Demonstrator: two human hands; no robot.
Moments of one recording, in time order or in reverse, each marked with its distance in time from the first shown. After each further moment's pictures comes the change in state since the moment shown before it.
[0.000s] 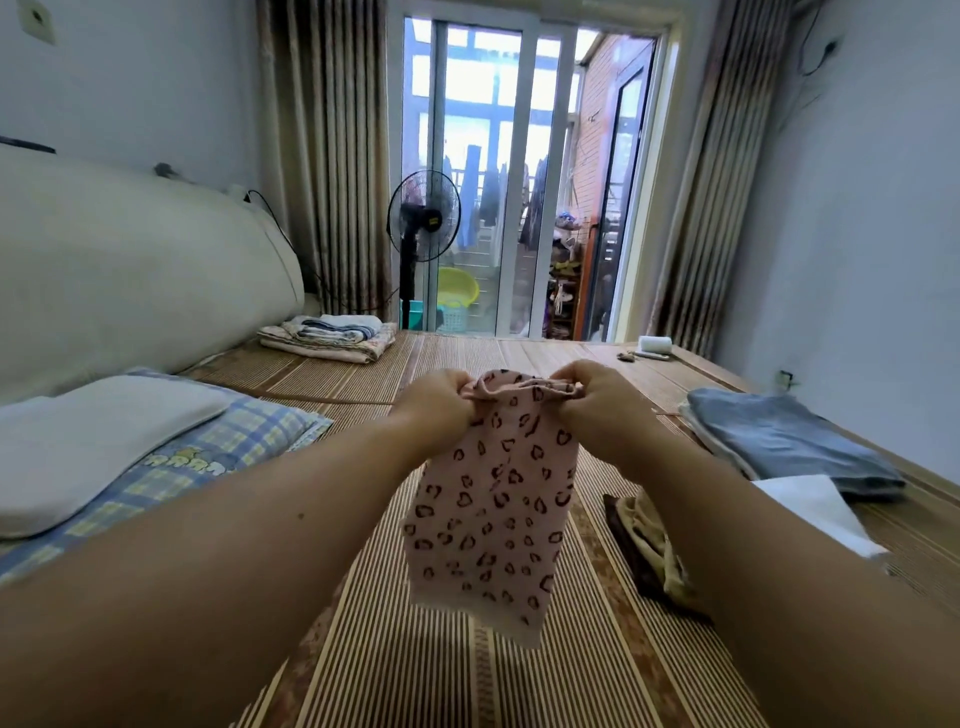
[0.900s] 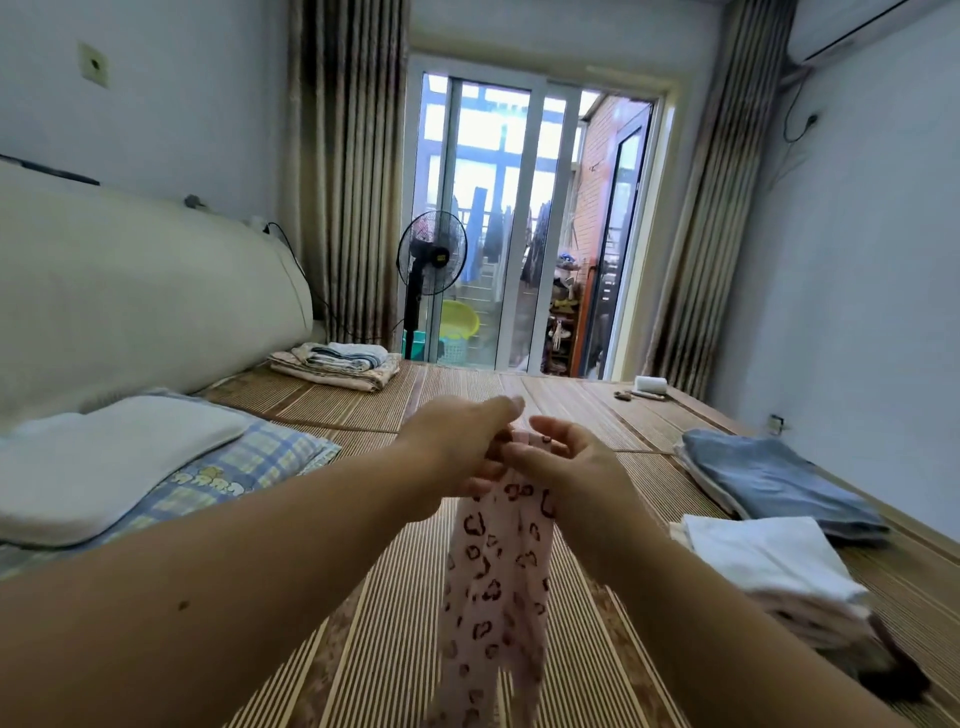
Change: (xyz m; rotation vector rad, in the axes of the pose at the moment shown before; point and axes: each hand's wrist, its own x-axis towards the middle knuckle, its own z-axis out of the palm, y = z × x) left_hand -0.086 0.049 -0.040 -0.500 -0.081 -0.129; right_hand -0.082 -0.054 0.029 0.695 -0.094 0.115
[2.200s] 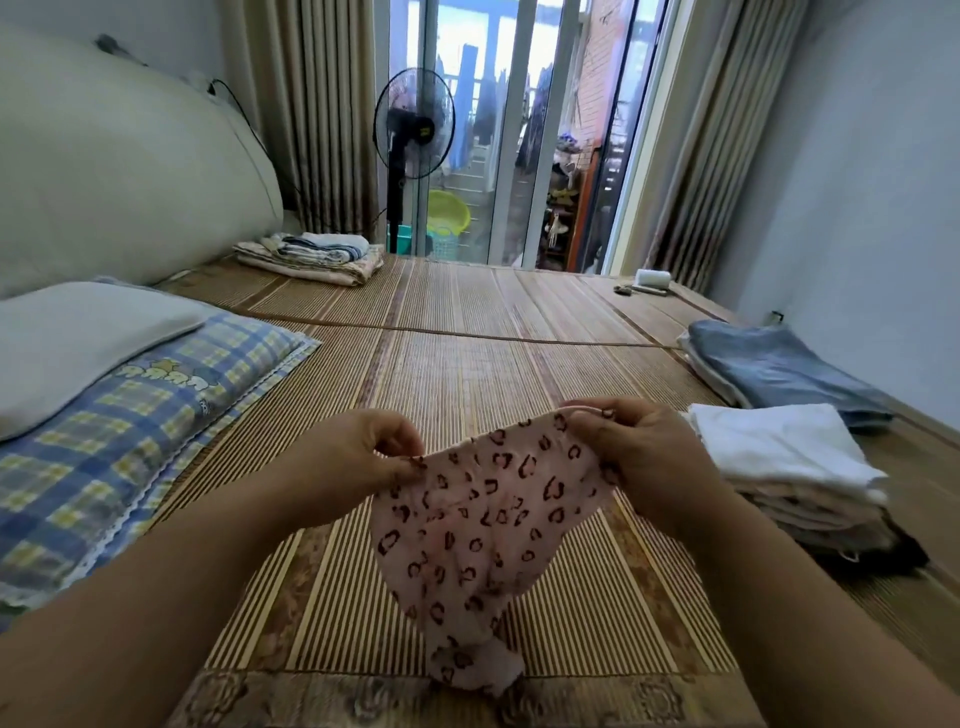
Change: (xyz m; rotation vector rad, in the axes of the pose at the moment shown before) left_hand 0.031 -0.161 -0.048 0.552 -0.120 0.181; right_hand 0.009 0.088 -0.073 -0.166 -0.040 -0.025
